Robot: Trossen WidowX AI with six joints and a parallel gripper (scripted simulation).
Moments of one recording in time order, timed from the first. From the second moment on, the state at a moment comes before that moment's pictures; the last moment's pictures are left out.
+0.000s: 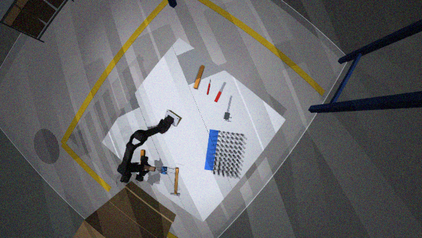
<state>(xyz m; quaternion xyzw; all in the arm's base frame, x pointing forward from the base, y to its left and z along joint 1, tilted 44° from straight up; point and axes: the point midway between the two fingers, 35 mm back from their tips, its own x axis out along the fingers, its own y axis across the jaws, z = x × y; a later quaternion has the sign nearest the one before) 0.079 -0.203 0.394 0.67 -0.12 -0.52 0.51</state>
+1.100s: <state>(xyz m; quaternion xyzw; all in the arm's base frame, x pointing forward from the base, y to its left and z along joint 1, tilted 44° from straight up) 0.079 -0.224 0.379 0.67 -0.12 -0.52 0.51</state>
